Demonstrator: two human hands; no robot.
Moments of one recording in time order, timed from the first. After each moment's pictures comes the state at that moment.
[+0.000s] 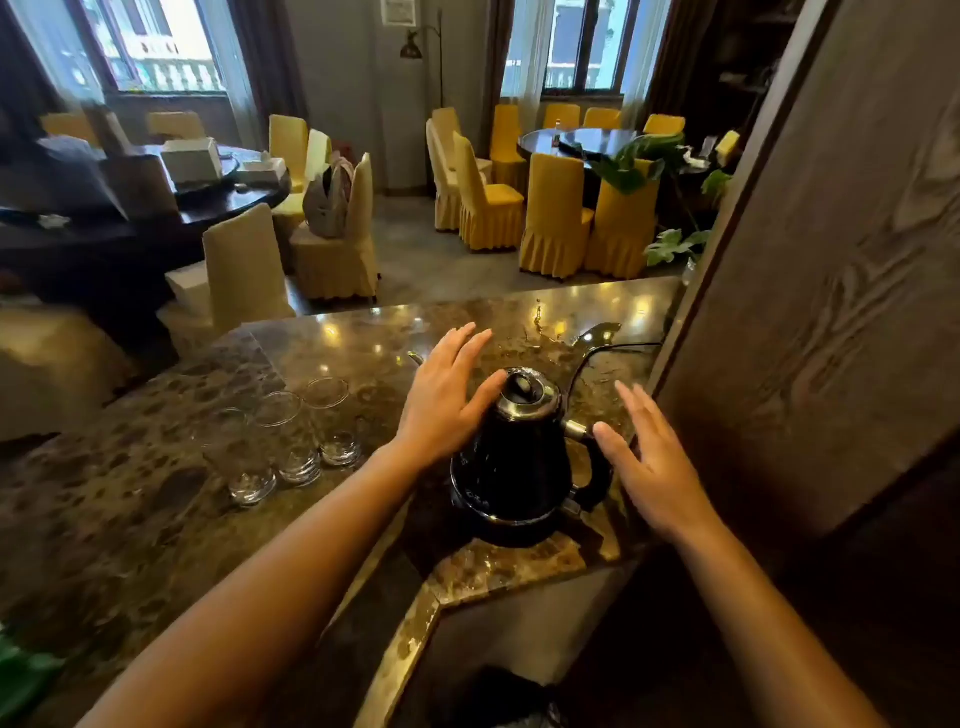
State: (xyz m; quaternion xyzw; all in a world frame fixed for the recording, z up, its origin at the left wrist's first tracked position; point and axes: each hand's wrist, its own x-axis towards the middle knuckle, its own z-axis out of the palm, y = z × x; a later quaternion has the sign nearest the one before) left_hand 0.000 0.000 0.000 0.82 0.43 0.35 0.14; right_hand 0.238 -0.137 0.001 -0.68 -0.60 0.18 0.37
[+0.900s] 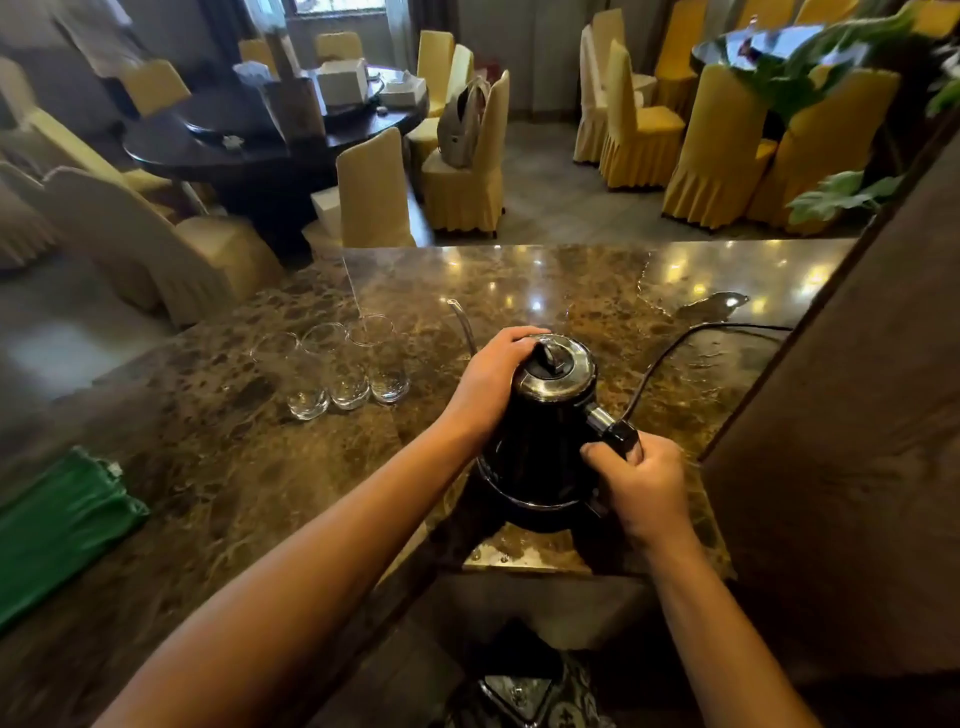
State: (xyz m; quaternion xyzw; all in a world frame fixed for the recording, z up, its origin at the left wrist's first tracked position) left_hand 0.048 -0.032 0.014 0.52 0.52 0.46 0.49; right_hand 0.220 -0.100 -0.029 -0.55 -0.50 0.45 0.50
